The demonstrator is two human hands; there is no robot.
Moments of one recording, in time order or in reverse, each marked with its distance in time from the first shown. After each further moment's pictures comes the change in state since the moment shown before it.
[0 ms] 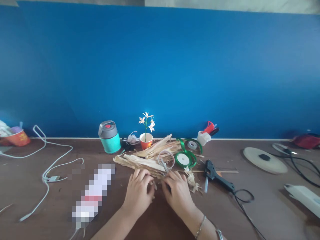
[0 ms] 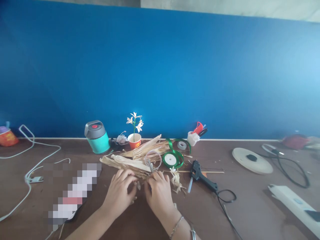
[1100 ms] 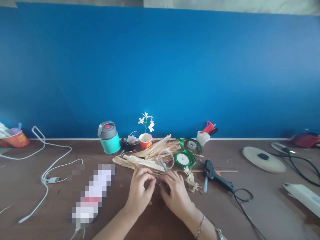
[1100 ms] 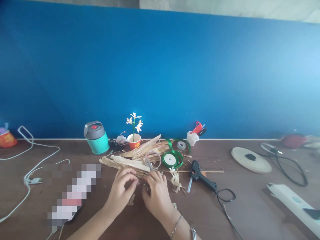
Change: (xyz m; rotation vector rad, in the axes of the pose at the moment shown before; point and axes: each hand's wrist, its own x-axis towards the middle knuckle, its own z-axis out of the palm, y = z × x) left_hand 0.005 0.001 0.006 -0.369 0.125 -0.065; right_hand -0.001 -0.006 -0.002 0.197 -0.001 -0.003
